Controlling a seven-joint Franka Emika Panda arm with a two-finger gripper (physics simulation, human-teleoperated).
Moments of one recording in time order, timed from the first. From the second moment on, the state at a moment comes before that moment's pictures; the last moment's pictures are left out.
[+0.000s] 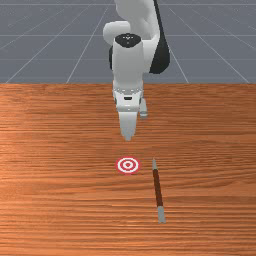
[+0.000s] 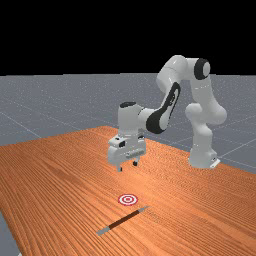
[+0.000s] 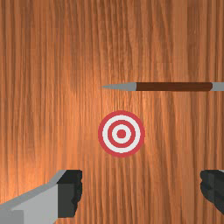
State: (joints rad) arm 0.00 0.39 0.00 -1.96 0.00 2.36 -0.79
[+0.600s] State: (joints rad) arm 0.00 0.41 0.00 -1.95 0.00 2.35 -0.79
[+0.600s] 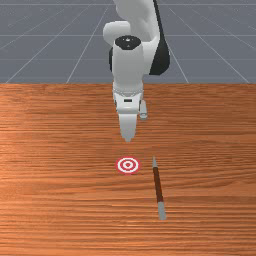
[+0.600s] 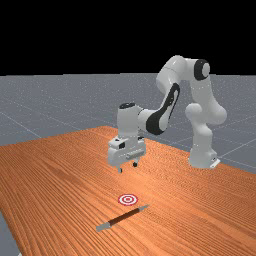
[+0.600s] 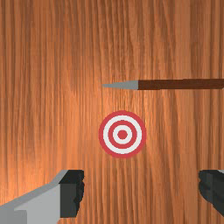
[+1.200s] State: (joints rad) arm 0.13 0.43 0.01 -1.92 0.00 2.33 -0.47
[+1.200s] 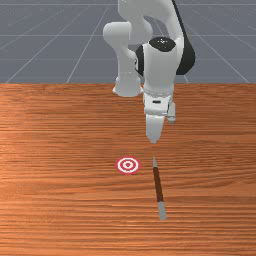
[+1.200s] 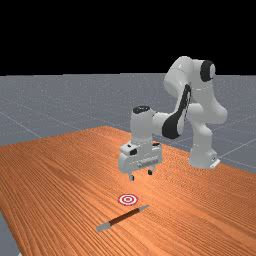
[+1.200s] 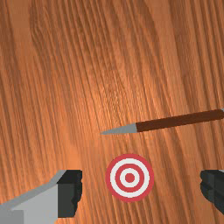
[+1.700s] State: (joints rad) arm 0.35 0.59 0.08 -1.68 -0.05 2.26 -0.29
